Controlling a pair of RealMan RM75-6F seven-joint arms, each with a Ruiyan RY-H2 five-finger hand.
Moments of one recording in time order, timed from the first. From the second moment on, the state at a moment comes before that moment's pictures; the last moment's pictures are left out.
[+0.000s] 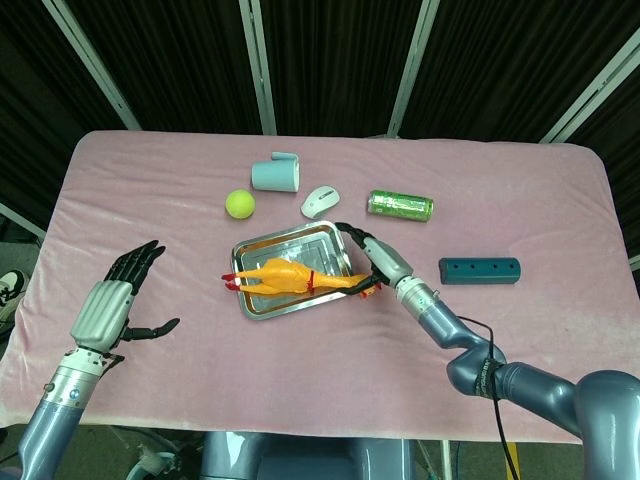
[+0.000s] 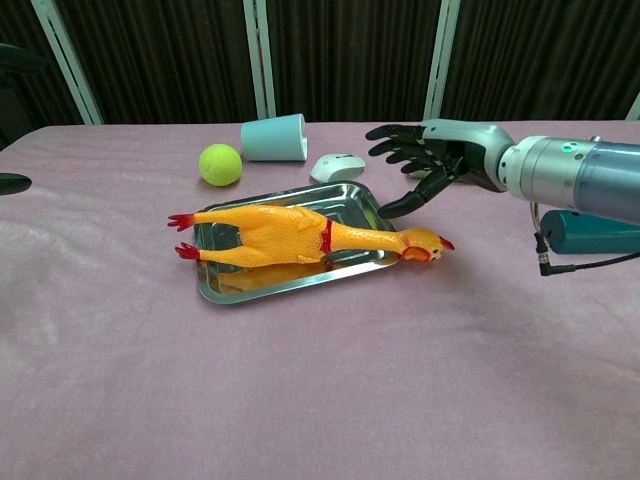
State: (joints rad) left arm -0.38 -1.17 -0.07 -1.94 1.35 1.33 0.06; right arm 0.88 -1.60 0.23 -1.15 -1.33 0.71 0.74
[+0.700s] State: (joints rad) left arm -0.28 -1.13 -0.07 -1.90 1.36 1.49 0.19; right arm 0.61 -1.38 0.20 -1.28 -1.39 1.19 0.43
